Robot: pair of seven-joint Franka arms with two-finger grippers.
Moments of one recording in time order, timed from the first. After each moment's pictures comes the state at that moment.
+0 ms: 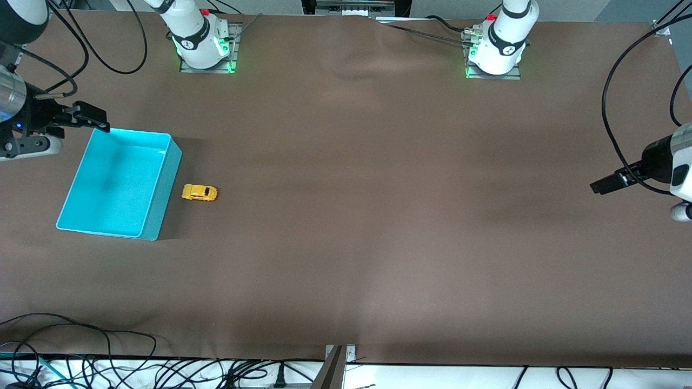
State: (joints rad) left arm 0.00 0.30 0.03 -1.33 -0.01 1.50 -0.33; right arm 0.05 0.09 -0.05 -1.59 -0.01 1.49 -0.16
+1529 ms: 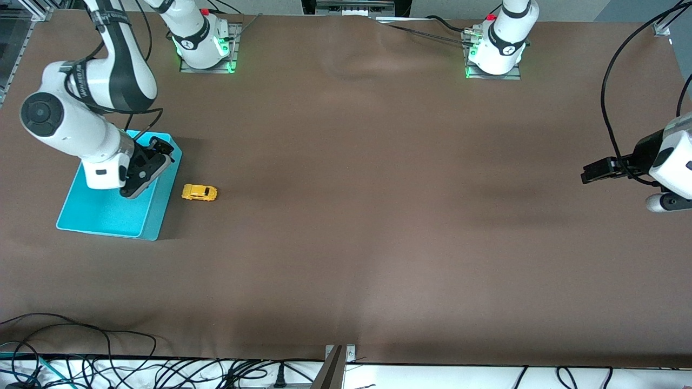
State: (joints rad) left arm -0.01 0.28 0.02 -1.32 -0.01 1.50 -0.13; right arm 0.04 0.13 0.05 -2.11 -0.01 2.18 -0.85
